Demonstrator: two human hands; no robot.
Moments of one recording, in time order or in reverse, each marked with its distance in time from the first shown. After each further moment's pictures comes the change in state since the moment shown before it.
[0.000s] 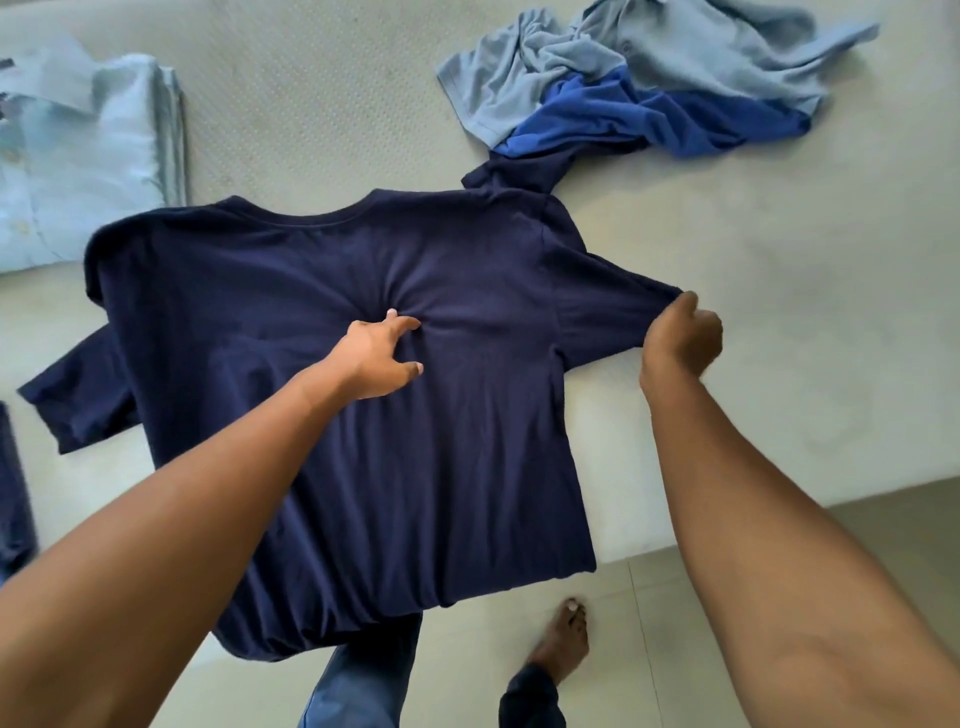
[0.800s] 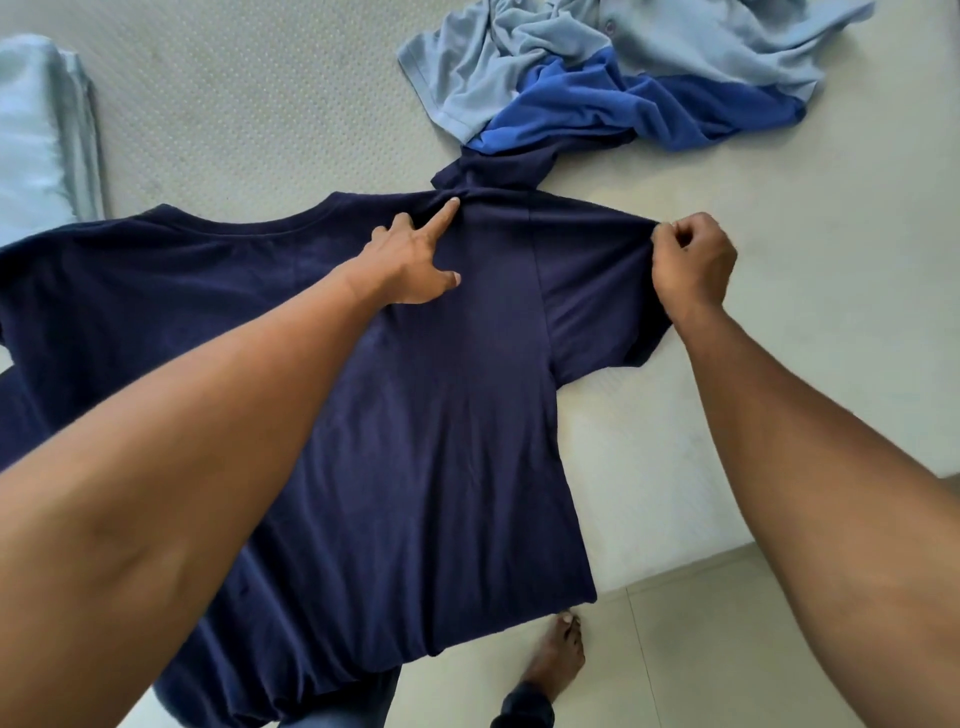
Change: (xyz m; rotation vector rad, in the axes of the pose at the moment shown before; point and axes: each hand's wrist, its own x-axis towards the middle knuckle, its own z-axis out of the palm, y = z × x) left_hand 0.117 0.073 -0.060 0.123 0.096 0.114; right_hand 0.064 -0.058 0.023 -0.267 -0.057 -0.506
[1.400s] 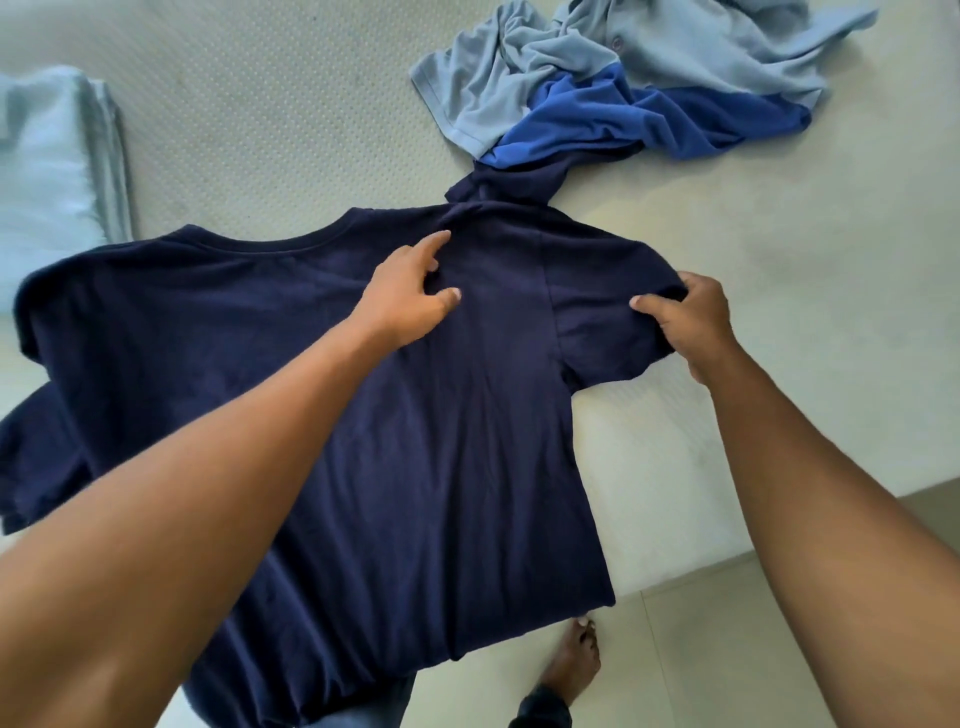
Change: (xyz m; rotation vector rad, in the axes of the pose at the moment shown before) left_hand -0.044 -0.013 0.011 -0.440 0.209 0.088; right_hand -0.039 0.016 -0.019 0.152 -0.401 0.160
